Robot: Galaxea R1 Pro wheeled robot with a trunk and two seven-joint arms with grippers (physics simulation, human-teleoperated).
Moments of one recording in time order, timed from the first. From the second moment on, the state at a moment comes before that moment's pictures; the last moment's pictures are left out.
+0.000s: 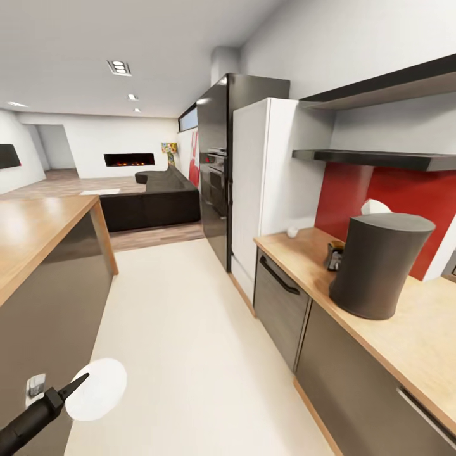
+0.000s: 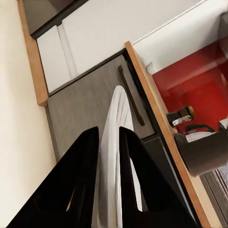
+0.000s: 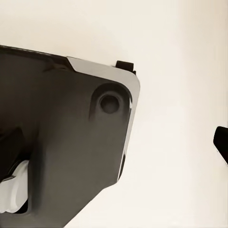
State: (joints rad) left arm -0.30 0.35 0.62 -0.60 0.40 0.44 -1.20; right arm -0.23 -0.10 0.11 -0.03 0.06 0.11 0.20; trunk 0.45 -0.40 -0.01
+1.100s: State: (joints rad) left arm -0.30 0.35 0.62 -0.59 0.40 0.44 -1.20; right arm -0.23 -0.10 0.11 -0.03 0.06 0.08 0.20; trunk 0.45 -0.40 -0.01
